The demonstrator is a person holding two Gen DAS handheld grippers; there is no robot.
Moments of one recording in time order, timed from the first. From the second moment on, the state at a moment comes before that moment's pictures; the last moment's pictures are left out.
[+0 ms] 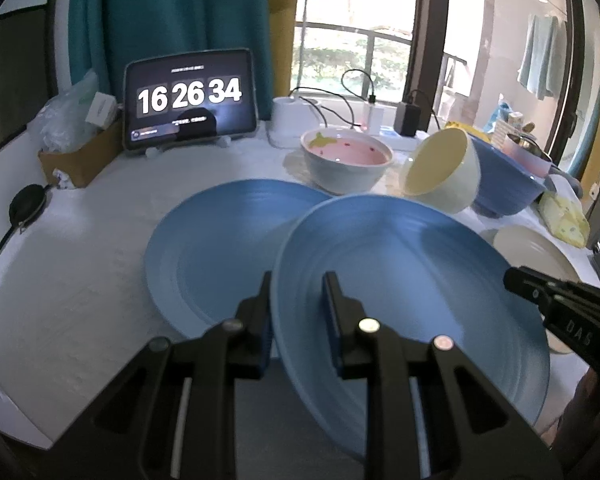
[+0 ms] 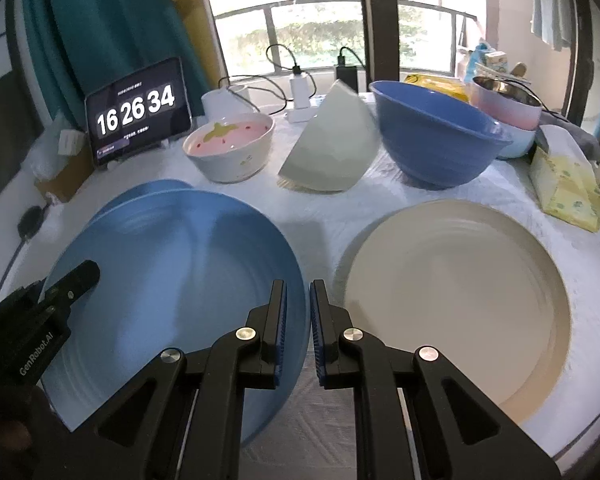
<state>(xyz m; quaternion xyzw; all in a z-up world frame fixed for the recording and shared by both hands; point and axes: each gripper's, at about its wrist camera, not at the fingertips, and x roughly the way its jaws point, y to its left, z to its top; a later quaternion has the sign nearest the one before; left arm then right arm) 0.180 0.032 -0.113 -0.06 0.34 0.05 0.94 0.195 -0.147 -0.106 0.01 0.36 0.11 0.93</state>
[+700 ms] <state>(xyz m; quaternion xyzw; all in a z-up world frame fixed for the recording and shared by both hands) 0.191 -0.034 -0.105 -0.01 0.35 0.02 0.94 0.186 -0.219 -0.103 0.07 0.34 0.09 0.93</state>
